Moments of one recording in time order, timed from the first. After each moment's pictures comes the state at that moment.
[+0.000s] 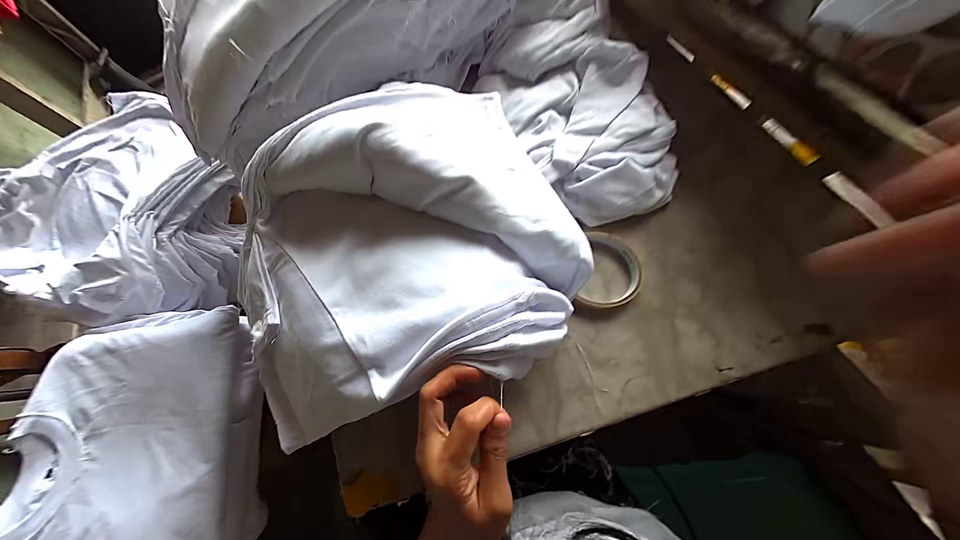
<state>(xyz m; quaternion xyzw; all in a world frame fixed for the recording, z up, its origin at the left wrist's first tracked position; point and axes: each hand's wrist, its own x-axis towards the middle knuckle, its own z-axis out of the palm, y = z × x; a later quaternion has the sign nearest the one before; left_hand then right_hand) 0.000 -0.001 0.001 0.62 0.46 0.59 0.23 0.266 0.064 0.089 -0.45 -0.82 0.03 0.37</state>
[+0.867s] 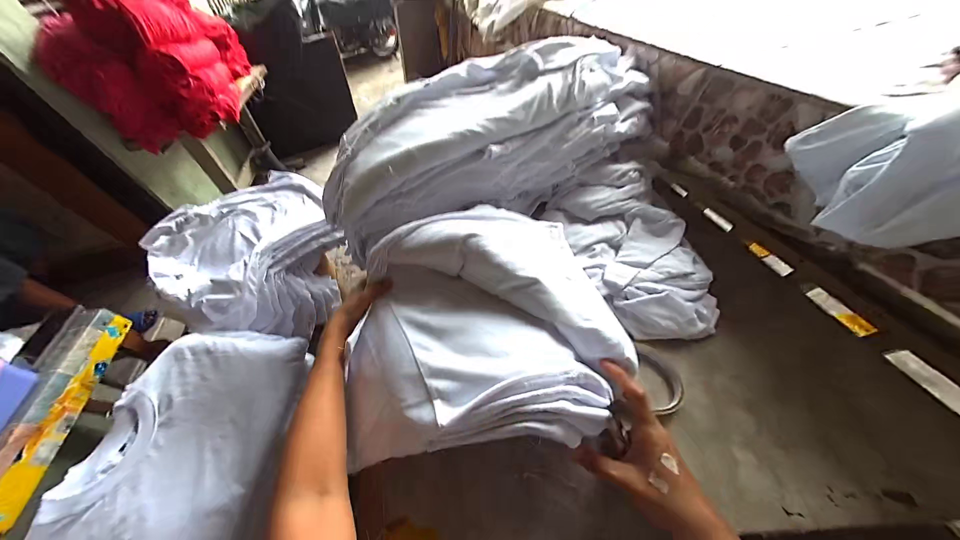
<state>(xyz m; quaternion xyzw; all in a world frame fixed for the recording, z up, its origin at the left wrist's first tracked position) -0.229 0.209 0.014 0.51 0.70 0.35 0.36 0.173 0.060 -0.025 -0.51 -0.65 0.35 0.45</state>
